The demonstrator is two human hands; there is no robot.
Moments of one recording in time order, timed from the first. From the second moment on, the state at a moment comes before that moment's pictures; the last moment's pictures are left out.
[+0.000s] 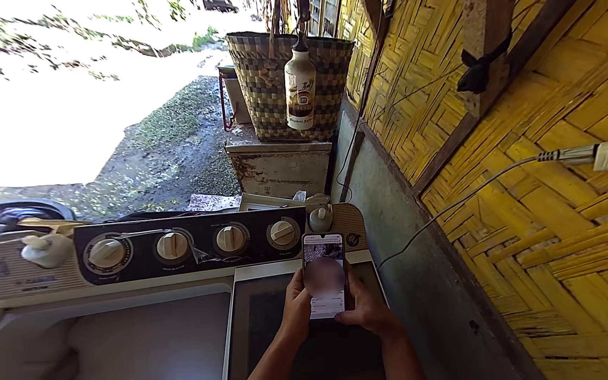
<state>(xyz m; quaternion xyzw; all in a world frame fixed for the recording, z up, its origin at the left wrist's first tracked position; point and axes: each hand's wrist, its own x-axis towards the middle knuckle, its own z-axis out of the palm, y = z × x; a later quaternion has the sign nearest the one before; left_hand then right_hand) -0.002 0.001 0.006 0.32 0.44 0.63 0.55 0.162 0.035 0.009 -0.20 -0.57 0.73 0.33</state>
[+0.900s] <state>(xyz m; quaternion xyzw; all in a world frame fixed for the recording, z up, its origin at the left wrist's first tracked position) -0.003 0.001 0.007 0.31 0.45 0.63 0.55 0.163 0.035 0.009 -0.20 -0.56 0.73 0.33</state>
